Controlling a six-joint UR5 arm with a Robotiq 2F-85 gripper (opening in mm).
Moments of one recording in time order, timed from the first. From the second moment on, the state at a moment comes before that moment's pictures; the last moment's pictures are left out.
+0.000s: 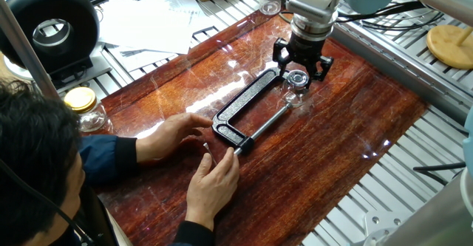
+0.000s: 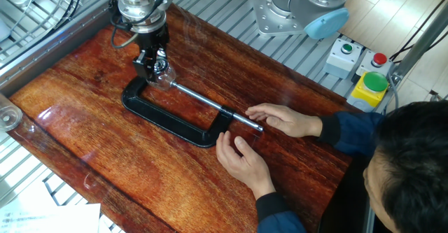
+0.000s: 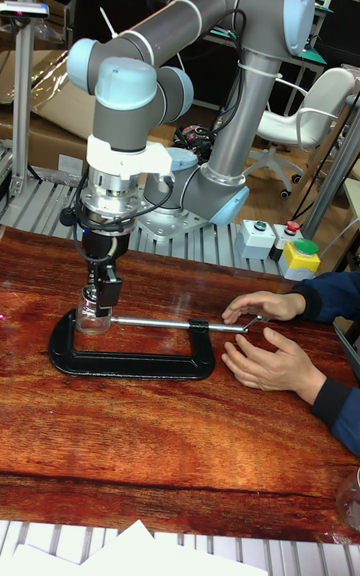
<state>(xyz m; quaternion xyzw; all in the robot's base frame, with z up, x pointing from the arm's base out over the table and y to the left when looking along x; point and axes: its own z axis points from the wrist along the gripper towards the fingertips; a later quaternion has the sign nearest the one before) 0.478 -0.109 0.062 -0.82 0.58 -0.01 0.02</state>
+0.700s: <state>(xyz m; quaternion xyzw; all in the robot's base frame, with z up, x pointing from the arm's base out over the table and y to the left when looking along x) 0.475 -0.109 0.061 -0.81 0.59 0.00 0.02</state>
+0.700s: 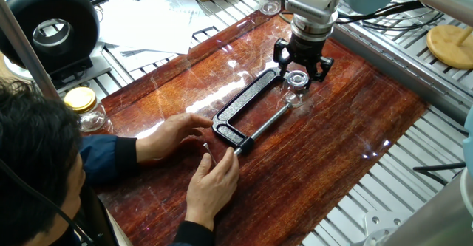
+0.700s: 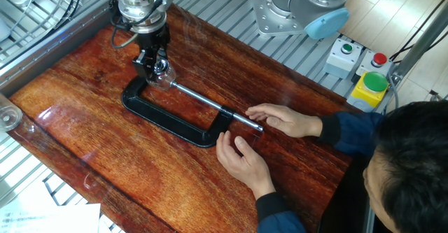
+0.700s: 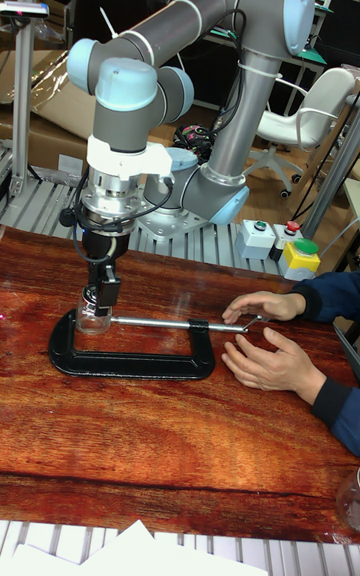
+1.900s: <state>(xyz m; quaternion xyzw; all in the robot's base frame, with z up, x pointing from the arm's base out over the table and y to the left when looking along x) 0.472 -0.111 0.061 -0.78 0.63 0.00 0.01</state>
